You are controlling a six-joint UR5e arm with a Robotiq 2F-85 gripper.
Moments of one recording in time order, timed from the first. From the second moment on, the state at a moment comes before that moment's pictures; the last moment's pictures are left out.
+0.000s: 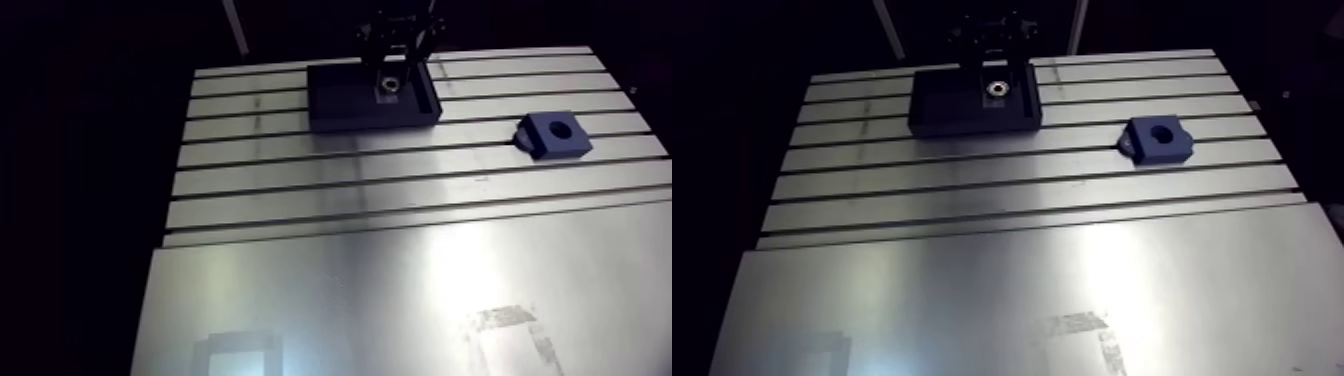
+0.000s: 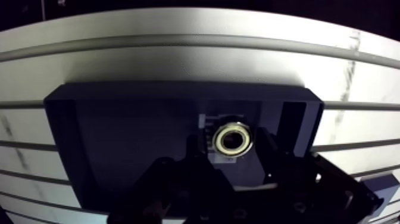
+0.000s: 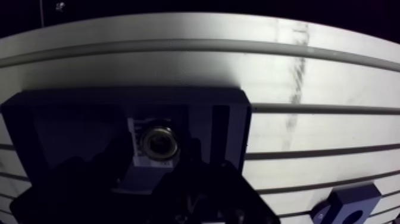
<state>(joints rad) -0.12 -0.94 1.54 -2.06 -1.60 -1.71</state>
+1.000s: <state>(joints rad) -0.12 -0.93 1.54 -2.06 -1.60 -1.71</state>
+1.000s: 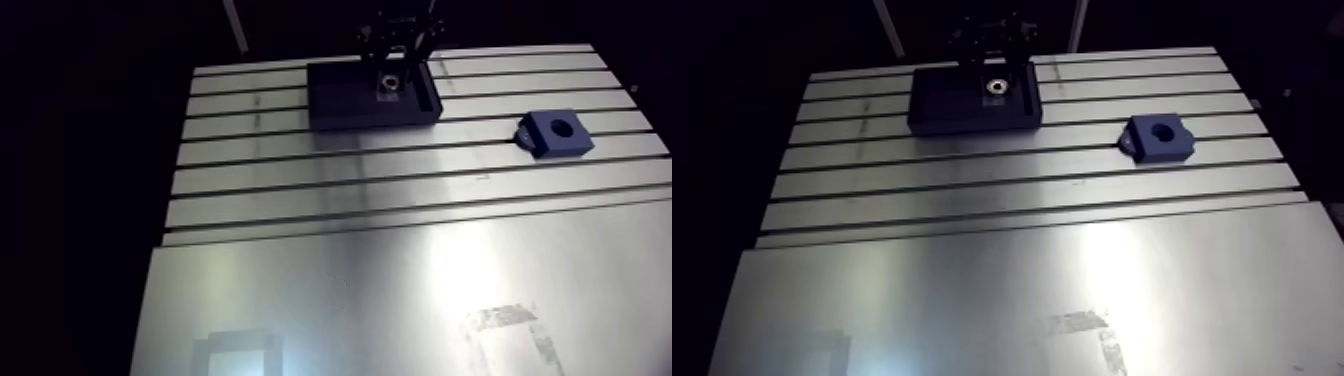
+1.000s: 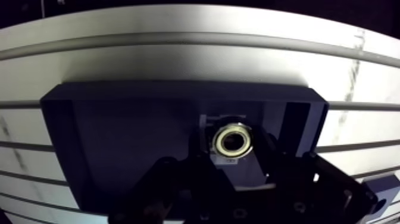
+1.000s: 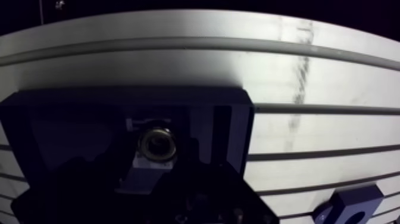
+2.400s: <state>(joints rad) -0.12 -0.93 1.54 -2.06 -1.60 -1.71</state>
